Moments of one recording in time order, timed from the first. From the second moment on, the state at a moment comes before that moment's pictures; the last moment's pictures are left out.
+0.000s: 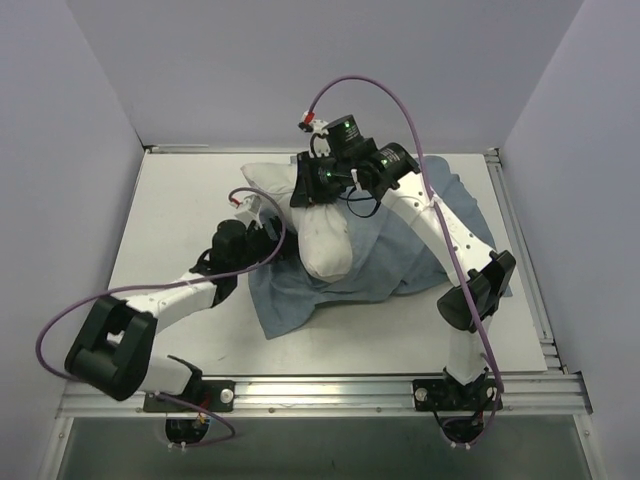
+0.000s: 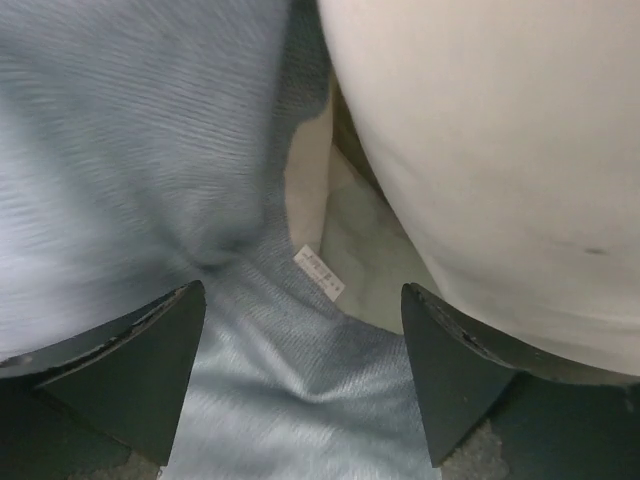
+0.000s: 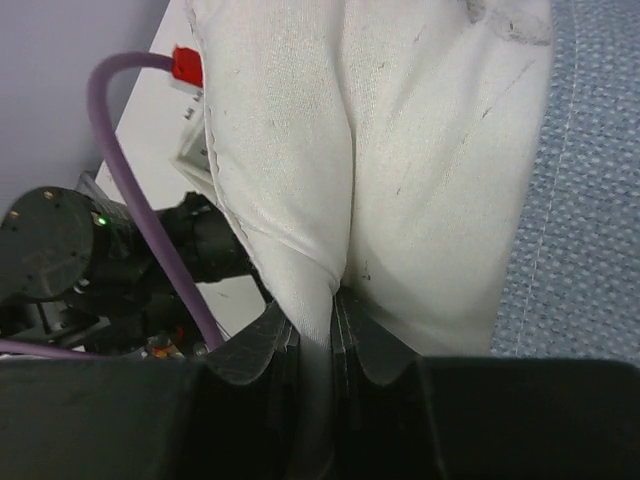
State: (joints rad) left arm -0.44 1.35 0.61 0.40 0.27 -0.74; right arm 0.69 1.89 2.10 -0.91 -0.31 0.34
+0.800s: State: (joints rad) left arm -0.53 1.89 0.92 0.59 -0.14 -0.51; right arm 0.62 1.82 2.05 -0.85 -0.34 0.52
